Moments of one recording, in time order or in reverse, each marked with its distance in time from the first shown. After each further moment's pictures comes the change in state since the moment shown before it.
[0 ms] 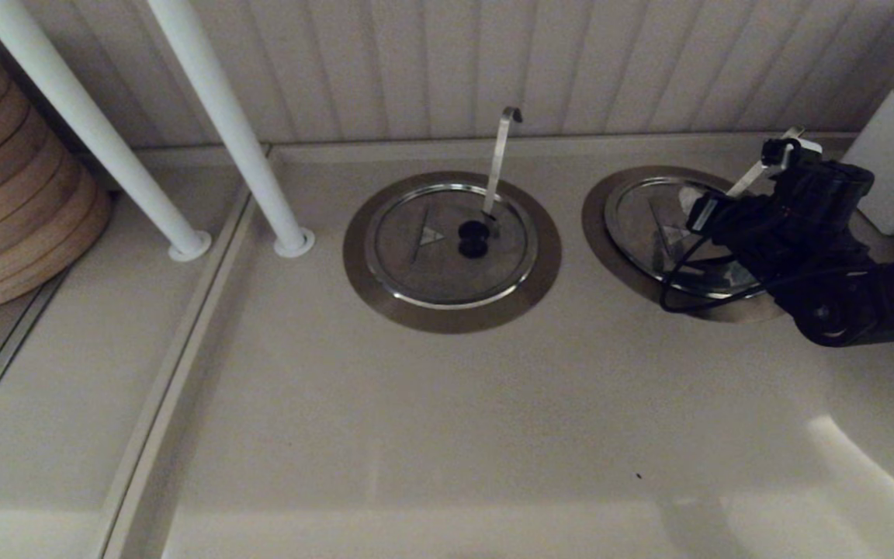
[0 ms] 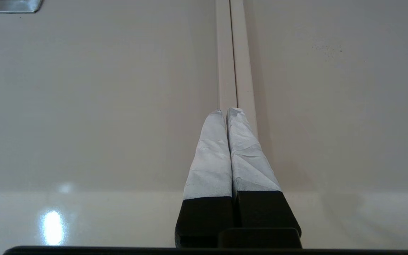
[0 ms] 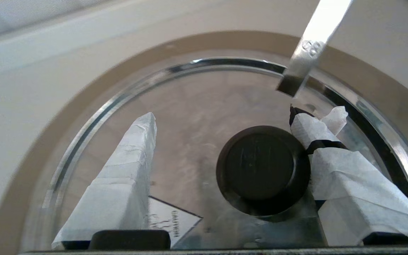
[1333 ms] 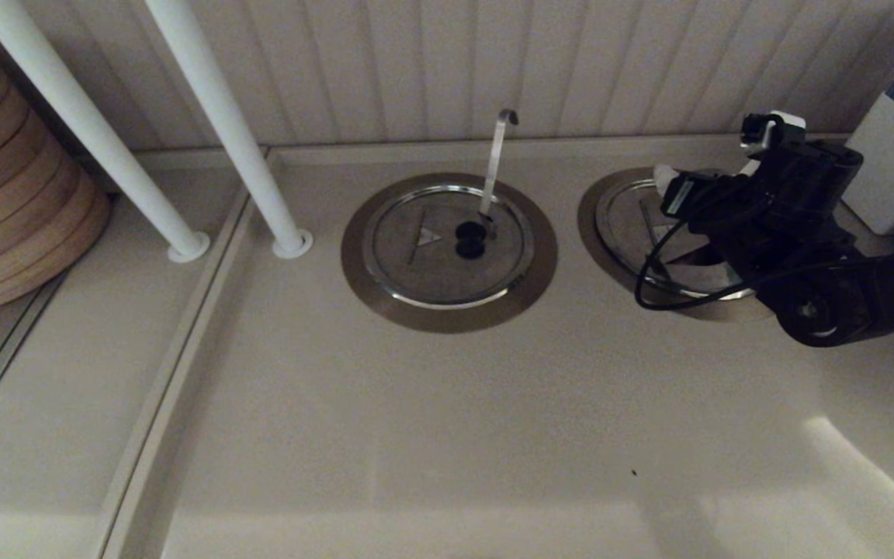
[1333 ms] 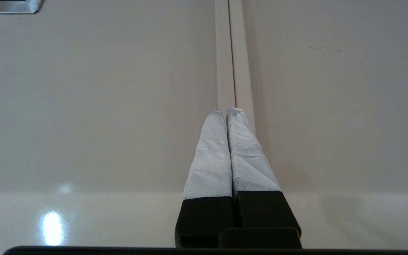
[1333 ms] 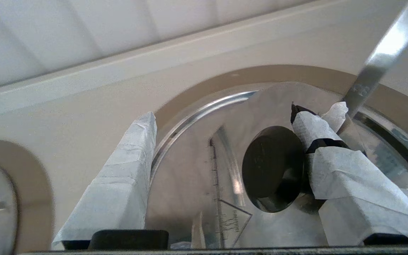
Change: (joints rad) left arm 0.000 0.000 0.000 0.000 0.000 0.000; right arm 0.137 -0.014 0.001 -0.014 -0.027 -0.024
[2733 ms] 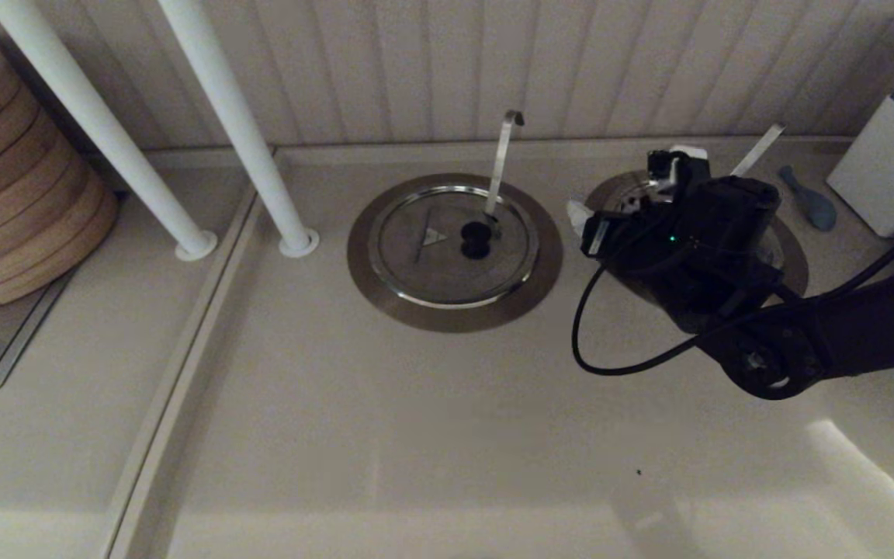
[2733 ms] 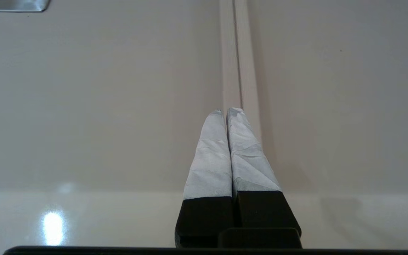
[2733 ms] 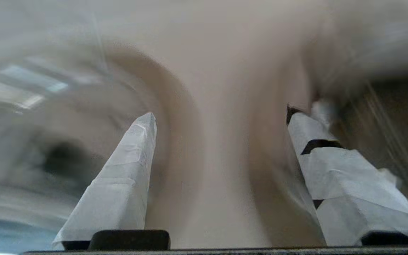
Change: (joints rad) left arm 0.001 0.000 0.000 0.000 0.000 0.000; right arm 0.161 -0.012 0.131 -0.071 -0.031 -0.032
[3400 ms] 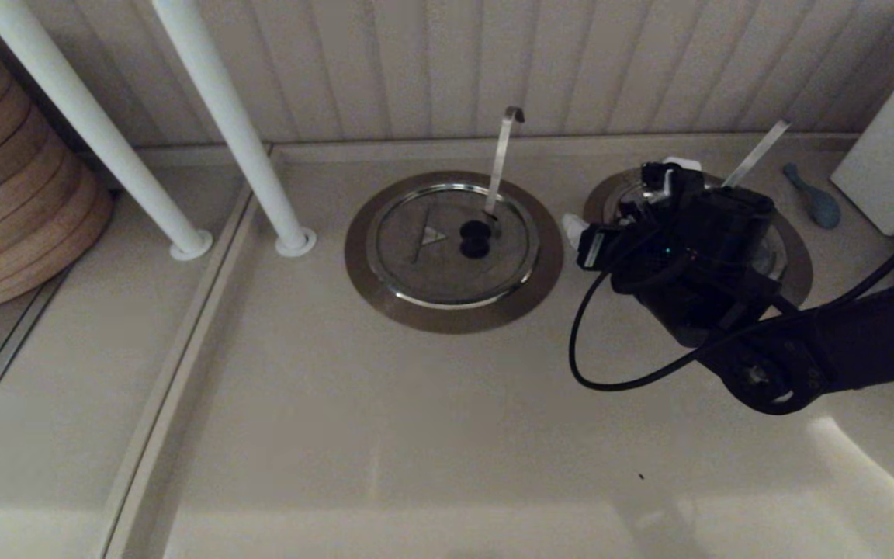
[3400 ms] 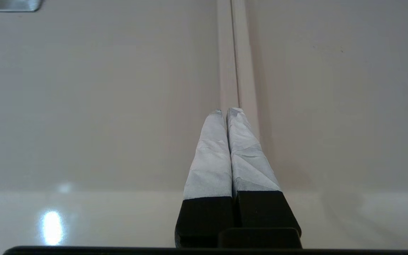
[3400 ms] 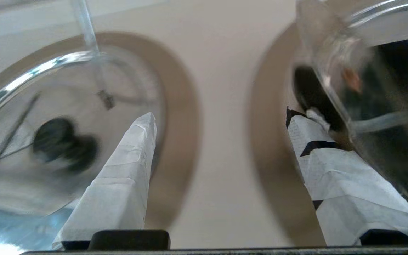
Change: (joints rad) left arm -0.002 0.000 0.000 0.000 0.000 0.000; right arm 0.061 -0.036 0.034 -0.019 -0.018 -0.005
